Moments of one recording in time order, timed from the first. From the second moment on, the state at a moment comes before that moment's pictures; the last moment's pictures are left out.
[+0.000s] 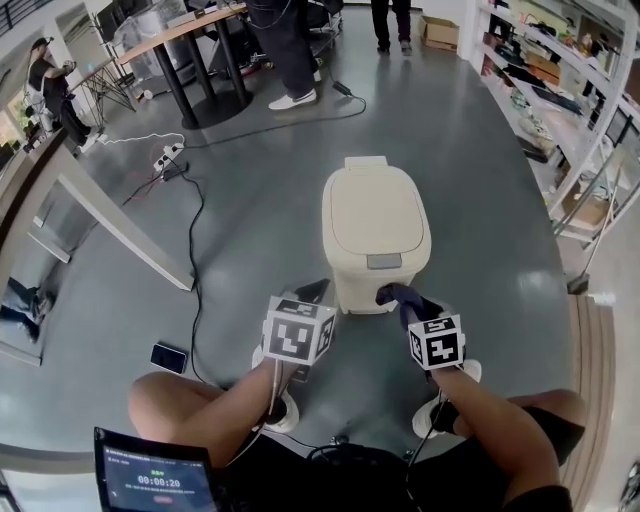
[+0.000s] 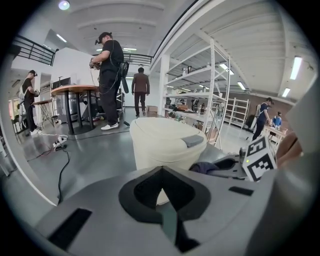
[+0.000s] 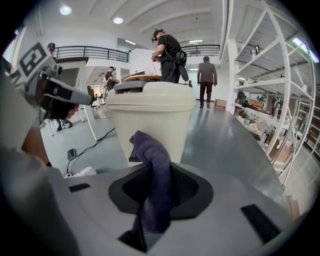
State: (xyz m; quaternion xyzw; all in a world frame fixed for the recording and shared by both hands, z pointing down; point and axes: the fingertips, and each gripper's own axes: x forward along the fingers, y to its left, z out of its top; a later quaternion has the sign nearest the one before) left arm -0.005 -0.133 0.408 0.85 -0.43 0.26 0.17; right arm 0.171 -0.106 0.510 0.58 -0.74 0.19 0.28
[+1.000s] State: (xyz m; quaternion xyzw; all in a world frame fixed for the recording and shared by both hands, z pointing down) left arm -0.057 -0.127 0.437 0.82 -0.46 0.25 0.21; right arm 0.067 -0.131 0.562 0.46 -0.80 0.16 0.36
